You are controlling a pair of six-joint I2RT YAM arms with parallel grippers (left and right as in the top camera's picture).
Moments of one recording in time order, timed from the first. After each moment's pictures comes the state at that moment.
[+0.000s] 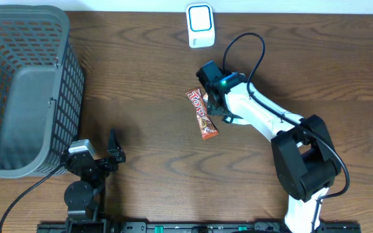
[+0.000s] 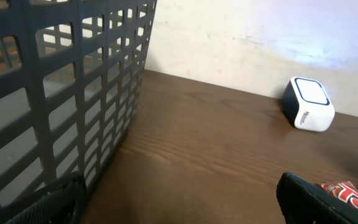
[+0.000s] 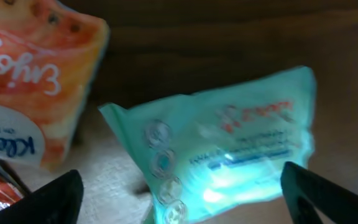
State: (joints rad) left arm 0.01 0.01 0.04 -0.14 -0.08 -0.19; right arm 0.55 2.01 1.41 -0.85 0.38 0.71
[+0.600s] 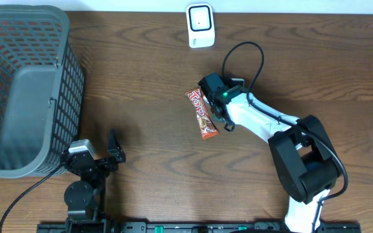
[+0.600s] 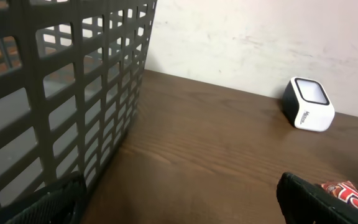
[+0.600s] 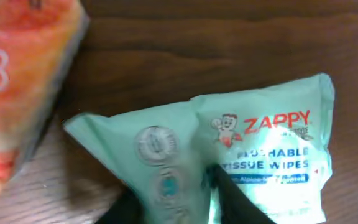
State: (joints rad) left arm 0.01 0.01 0.04 -0.14 -0.08 -0.19; right arm 0.55 1.99 1.26 -0.68 0.43 0.66
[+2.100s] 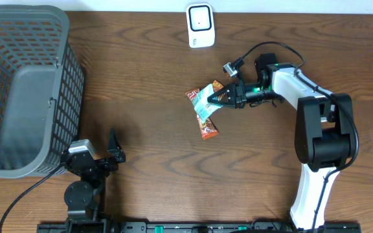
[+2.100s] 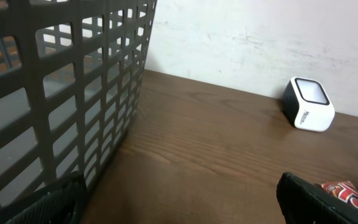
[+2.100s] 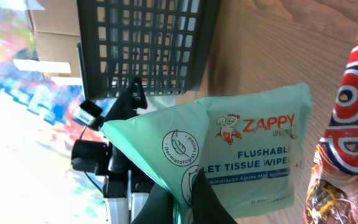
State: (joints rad) left arm 0.01 0.01 0.04 -0.14 -0.08 -0.19; right arm 0.14 2.18 1.44 -0.87 -1.45 -0.20
